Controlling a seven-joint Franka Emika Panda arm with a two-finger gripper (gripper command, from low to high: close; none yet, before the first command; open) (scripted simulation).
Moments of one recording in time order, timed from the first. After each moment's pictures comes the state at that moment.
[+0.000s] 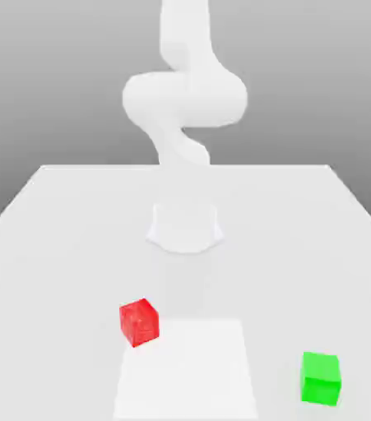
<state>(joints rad) 0.01 -0.73 -0.03 -2.36 -0.02 2.35 0.74</state>
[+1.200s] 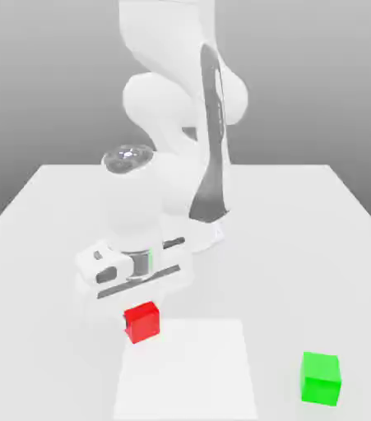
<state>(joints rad) -0.05 0.07 -0.16 -2.88 0.06 2.94 -0.03</state>
